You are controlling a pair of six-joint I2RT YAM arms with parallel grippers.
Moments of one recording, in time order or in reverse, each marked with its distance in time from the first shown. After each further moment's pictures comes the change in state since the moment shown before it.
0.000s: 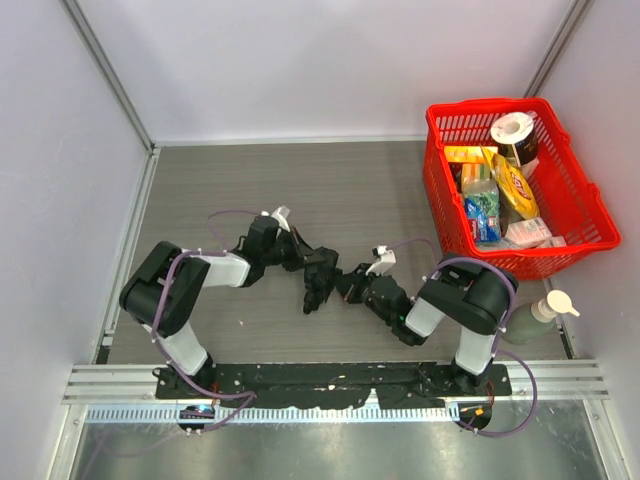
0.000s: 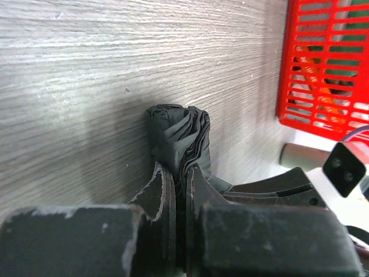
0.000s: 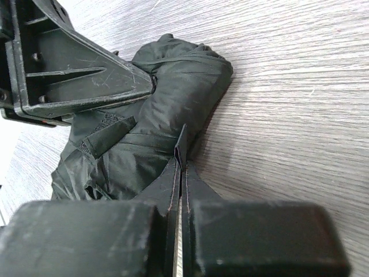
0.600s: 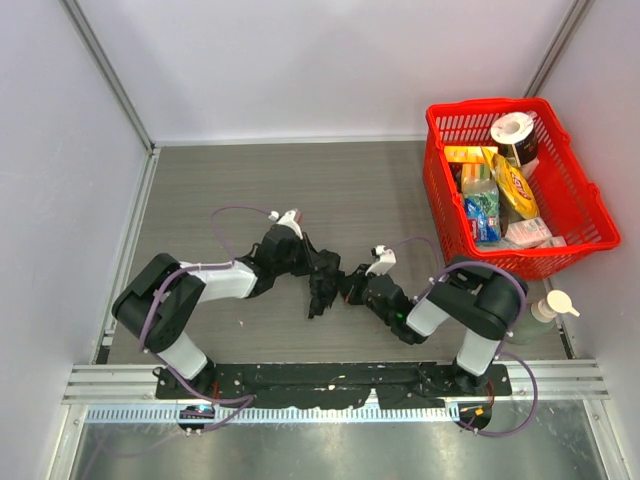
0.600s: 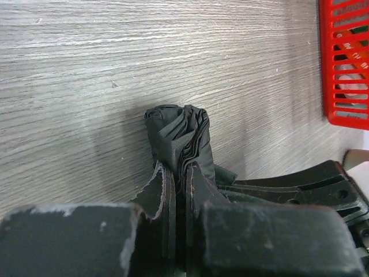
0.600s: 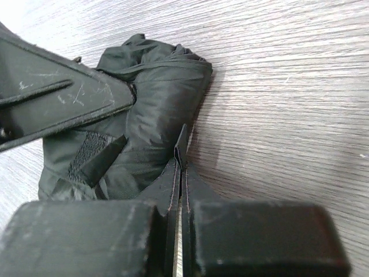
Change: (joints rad) left arm -0.163 -0.105 0.000 -0.108 -0.295 0.171; right arm 0.000 -0.046 0.002 -0.121 0.031 -0.012
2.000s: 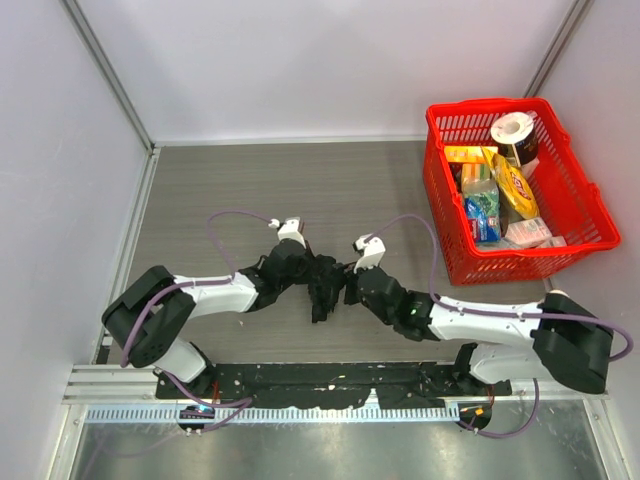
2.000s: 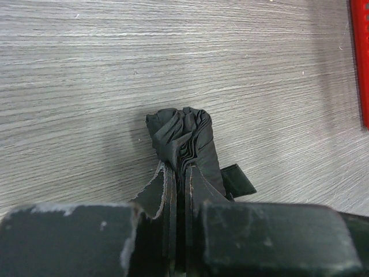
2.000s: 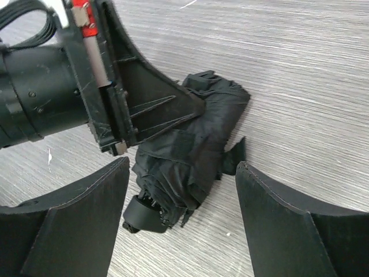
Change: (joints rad) left arm -0.149 -0.095 -0.051 -0.045 -0.322 0.050; right arm 0.159 -0.569 0.222 -0.892 0.144 -0.213
